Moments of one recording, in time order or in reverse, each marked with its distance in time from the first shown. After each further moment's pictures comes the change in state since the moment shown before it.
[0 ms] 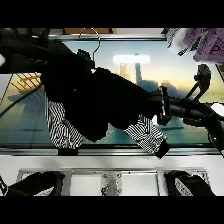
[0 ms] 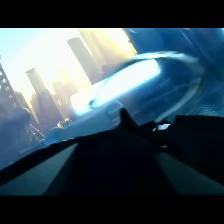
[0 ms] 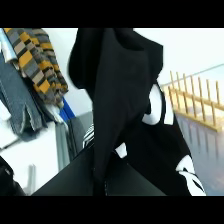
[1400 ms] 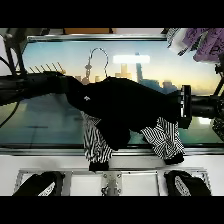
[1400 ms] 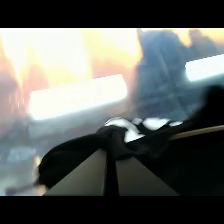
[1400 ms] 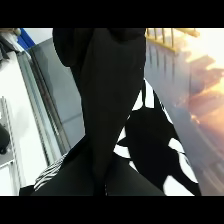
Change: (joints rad) left arm 0.317 0.351 -0.620 -0.292 0.347 0.008; right arm -0.185 0.093 0.239 -0.435 0.150 0.343
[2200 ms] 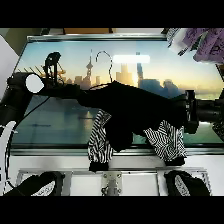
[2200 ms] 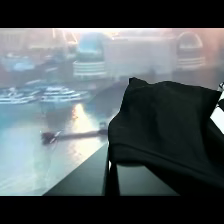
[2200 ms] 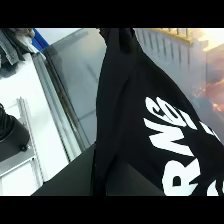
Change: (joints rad) left arm 0.117 -0.284 -0.150 0.055 0.027 -0.060; right arm -0.074 0.052 0.001 -0.021 0.099 0.148
